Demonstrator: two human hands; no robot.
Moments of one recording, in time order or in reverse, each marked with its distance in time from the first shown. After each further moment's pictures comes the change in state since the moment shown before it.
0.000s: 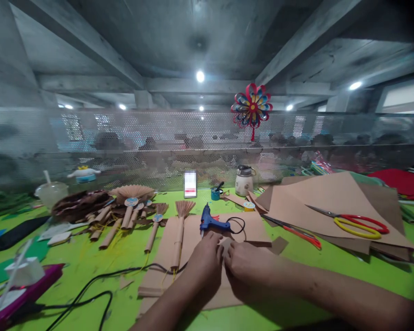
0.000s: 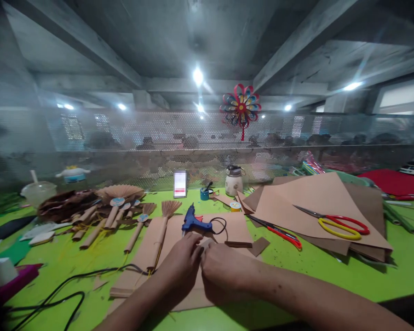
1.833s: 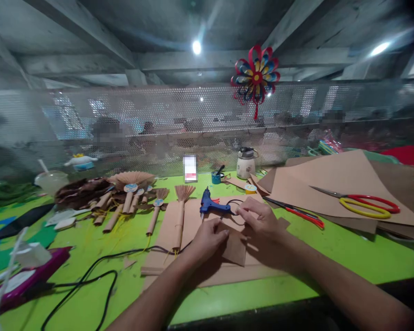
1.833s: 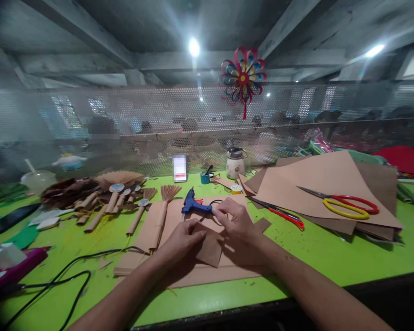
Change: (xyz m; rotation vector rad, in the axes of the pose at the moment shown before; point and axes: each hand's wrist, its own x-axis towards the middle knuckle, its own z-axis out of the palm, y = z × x) left_hand 0.012 -0.001 0.013 -0.681 -0.109 -0.358; right_hand -0.015 0.049 0.019 0.516 0.743 0.209
